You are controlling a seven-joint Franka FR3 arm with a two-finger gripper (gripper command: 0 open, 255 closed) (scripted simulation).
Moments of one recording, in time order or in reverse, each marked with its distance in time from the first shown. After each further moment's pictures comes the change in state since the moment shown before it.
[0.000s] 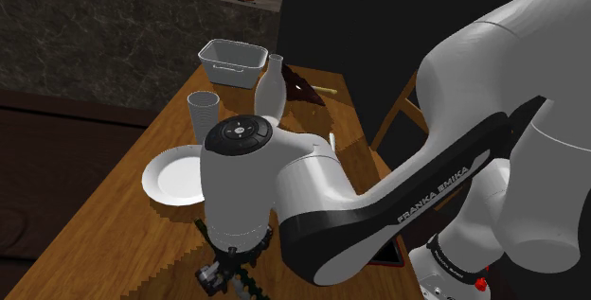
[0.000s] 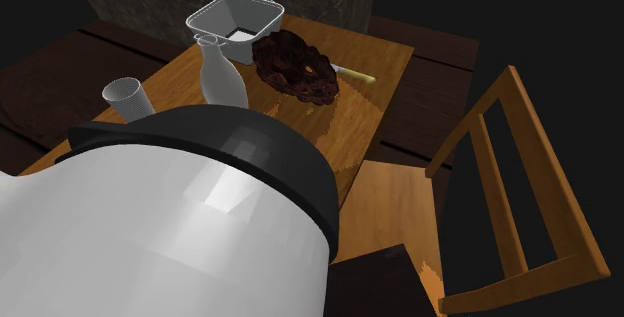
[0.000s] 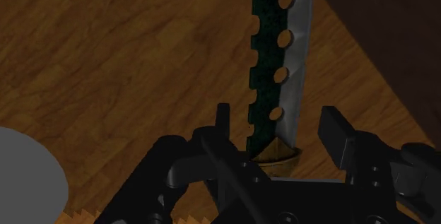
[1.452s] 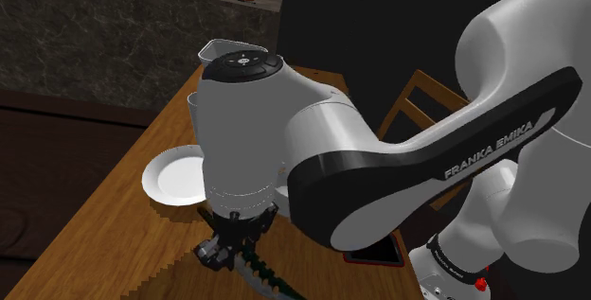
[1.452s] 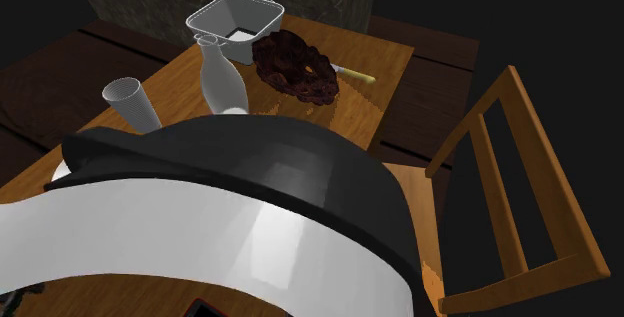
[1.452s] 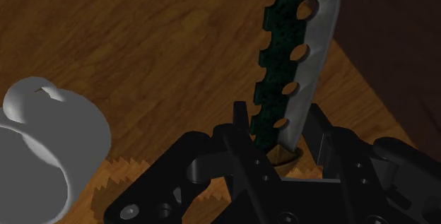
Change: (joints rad) arm -0.019 -0.106 0.010 0.079 0.065 -0.173 -0.049
